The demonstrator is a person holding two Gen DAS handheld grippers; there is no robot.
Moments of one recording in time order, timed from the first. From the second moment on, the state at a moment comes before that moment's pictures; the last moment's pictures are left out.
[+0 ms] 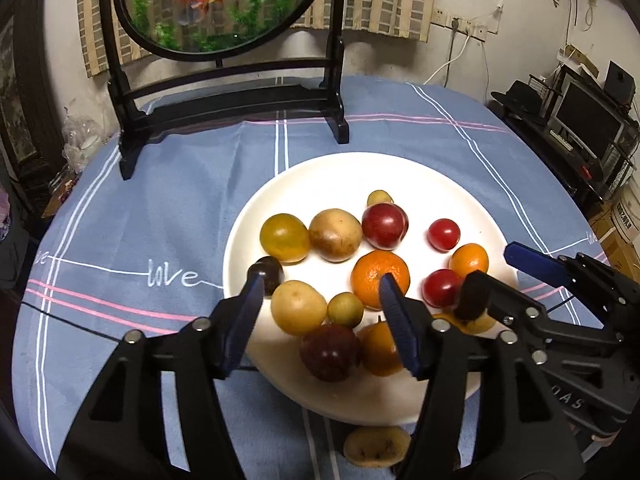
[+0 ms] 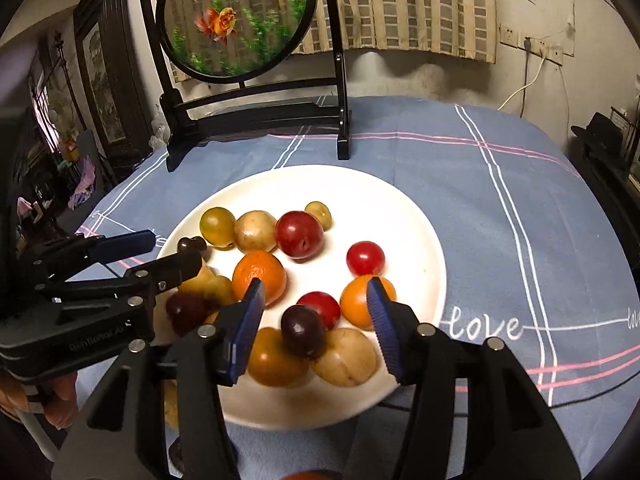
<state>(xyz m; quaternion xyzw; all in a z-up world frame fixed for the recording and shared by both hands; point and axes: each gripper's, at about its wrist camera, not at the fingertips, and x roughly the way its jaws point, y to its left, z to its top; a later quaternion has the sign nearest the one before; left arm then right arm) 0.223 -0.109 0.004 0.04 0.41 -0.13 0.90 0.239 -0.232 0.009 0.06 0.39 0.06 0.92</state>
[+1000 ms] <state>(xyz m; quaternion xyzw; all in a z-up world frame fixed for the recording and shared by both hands) 0.079 -0.083 0.021 0.05 0.39 -0.14 0.91 0.090 -0.254 -0.004 0.13 0.41 0.03 0.90</state>
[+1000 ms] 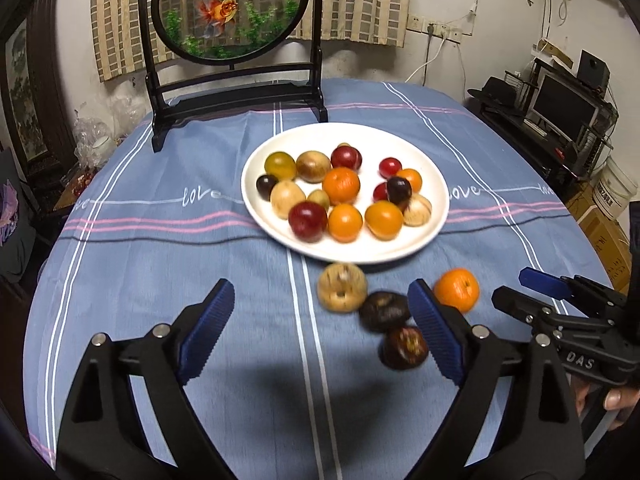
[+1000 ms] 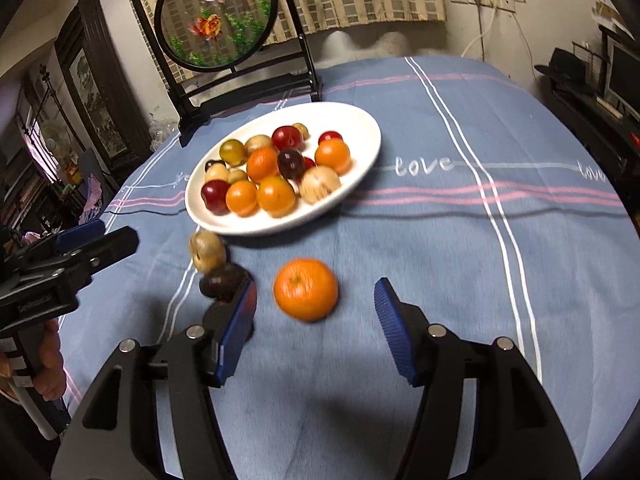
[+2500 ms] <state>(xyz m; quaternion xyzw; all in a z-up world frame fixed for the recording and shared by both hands) 0.060 -0.083 -0.044 0.07 0.44 -0.16 0.88 0.139 -0.222 -0.048 0.04 0.47 0.02 0.88</state>
